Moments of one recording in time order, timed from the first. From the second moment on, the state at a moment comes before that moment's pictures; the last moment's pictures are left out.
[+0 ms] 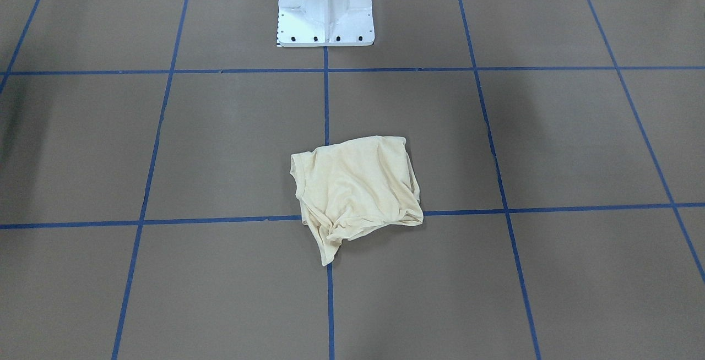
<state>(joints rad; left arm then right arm) -1.48 -1.68 -1.61 -1.75 -2.11 0.14 1.44 -1.45 1.45 -1.37 2.15 0.09</state>
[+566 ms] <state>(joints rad) -1.49 -1.67 -1.46 -1.73 -2.27 0.15 1.44 -1.48 1.45 -1.38 2.30 0.10</state>
